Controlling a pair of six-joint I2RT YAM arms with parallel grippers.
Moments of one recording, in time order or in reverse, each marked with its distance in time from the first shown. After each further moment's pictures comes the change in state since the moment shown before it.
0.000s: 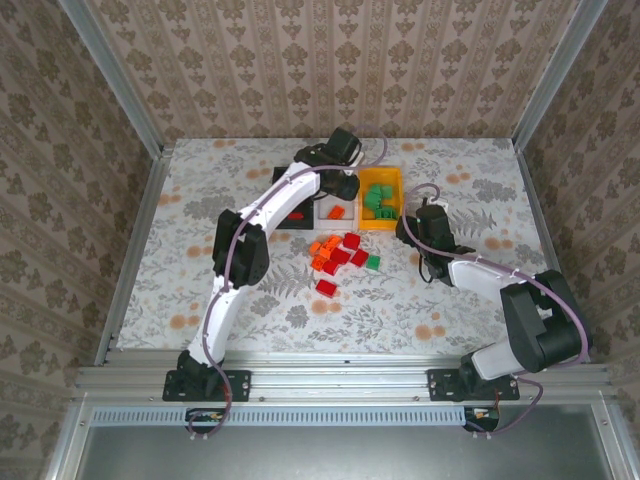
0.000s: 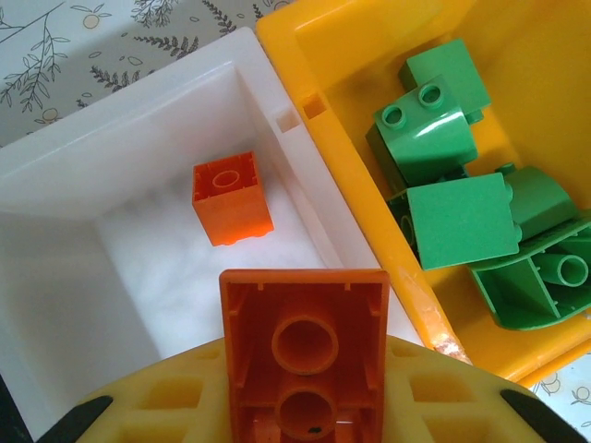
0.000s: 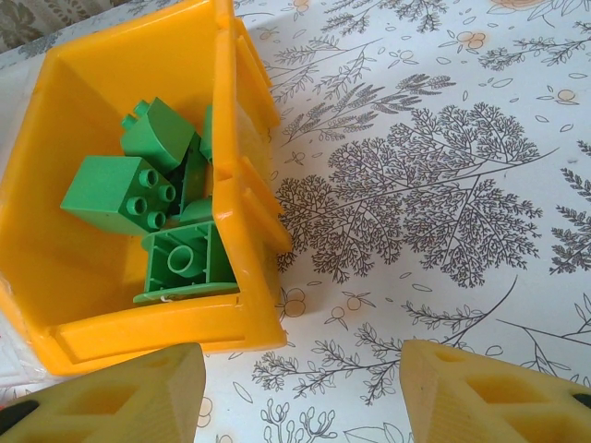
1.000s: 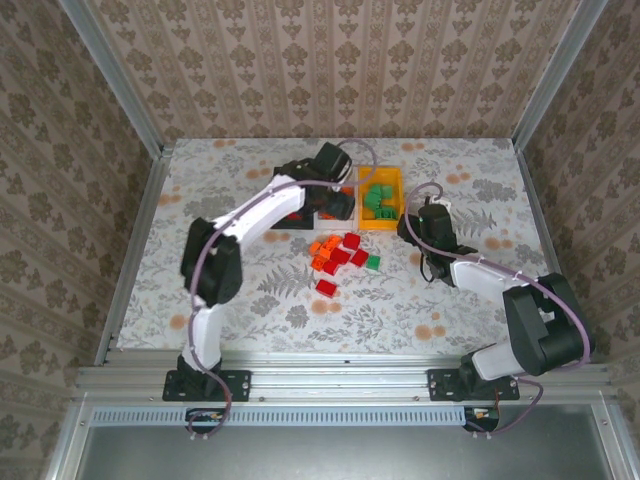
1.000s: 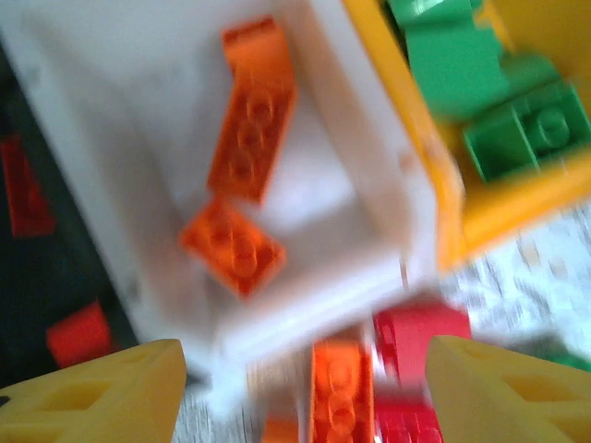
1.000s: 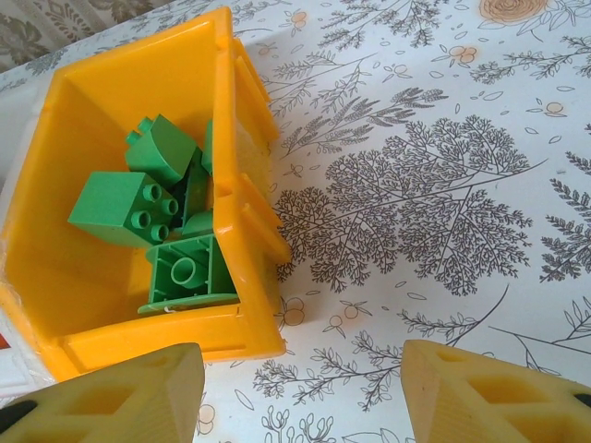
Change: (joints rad) left arm -0.040 -0.387 -0.529 0.103 -0.054 -0.074; right arm -0.010 -0.019 -0.002 0.000 -0.001 0.004
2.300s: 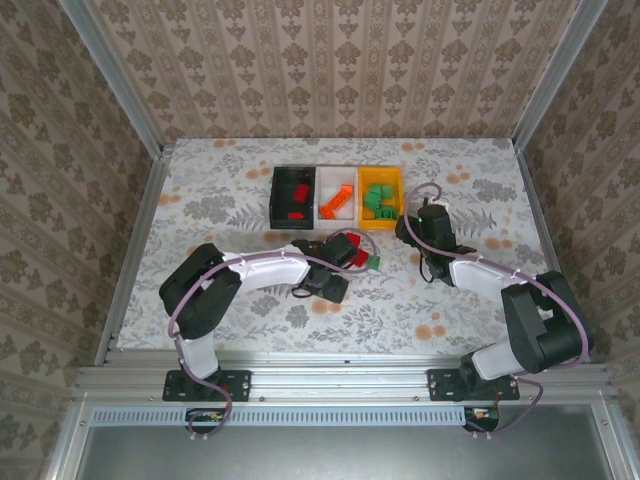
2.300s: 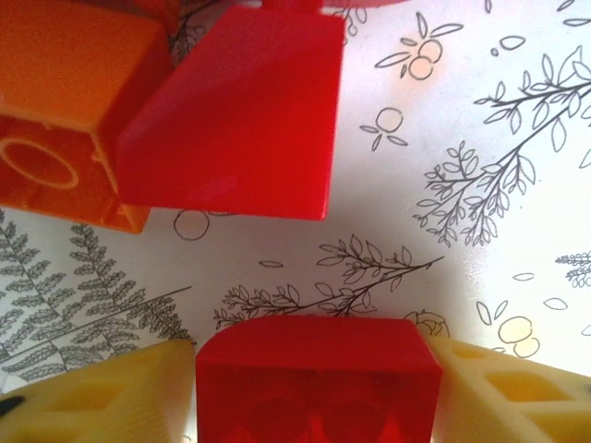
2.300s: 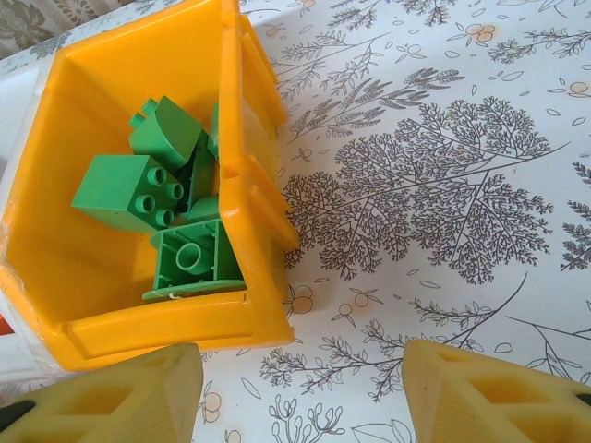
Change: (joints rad) left arm -0.257 -0.172 -0.646 0.206 -0.027 -0.303; right arm 0.000 0.014 0.000 0.000 -0.030 0.004
